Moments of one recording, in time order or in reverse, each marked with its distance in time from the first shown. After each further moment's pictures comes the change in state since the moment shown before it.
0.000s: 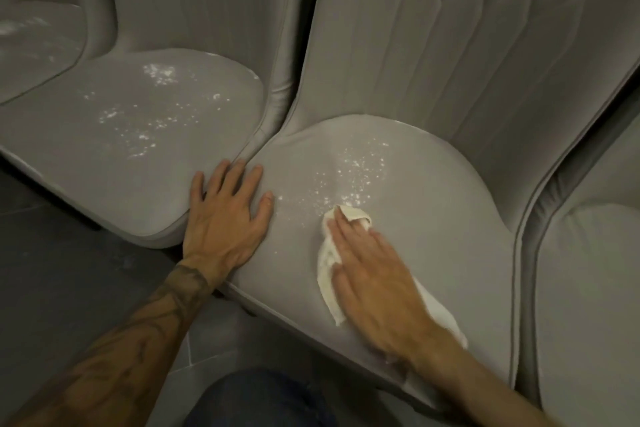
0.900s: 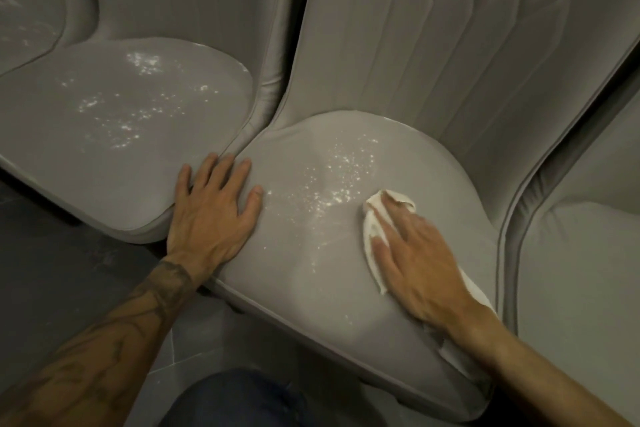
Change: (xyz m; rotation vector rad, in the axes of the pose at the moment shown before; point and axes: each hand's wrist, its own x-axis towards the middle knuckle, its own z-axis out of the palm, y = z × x) left_hand 0.000 -0.004 0.003 -0.029 0.022 0.019; right_hand -0.009 0.065 -0.020 -0.064 0.052 0.149
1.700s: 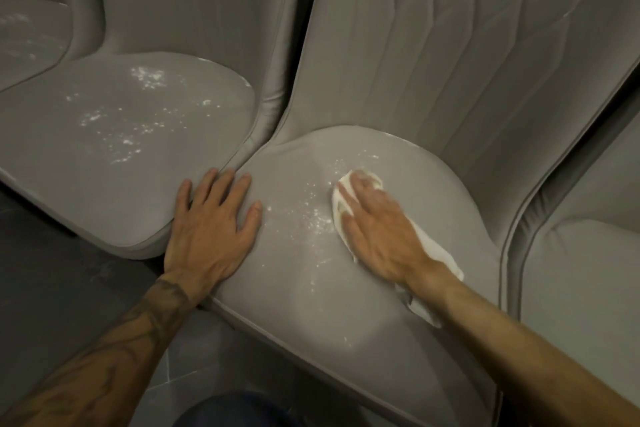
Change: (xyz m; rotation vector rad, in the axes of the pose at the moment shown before) left_hand 0.000 0.000 -0.001 0.000 -0.007 0.005; right_hand 0.082 -0.016 -0.007 -0.073 -0.014 -0.133
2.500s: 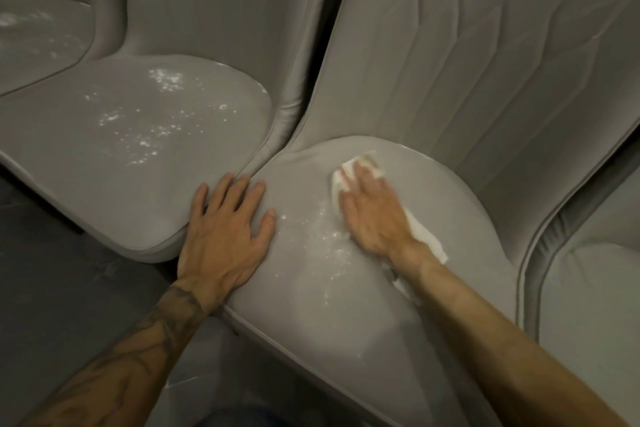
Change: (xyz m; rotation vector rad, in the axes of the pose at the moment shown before) left_hand 0.003 -0.005 0.008 -0.009 0.054 0.005; right_hand 0.056 -0.021 0.002 -0.016 0.049 0.040
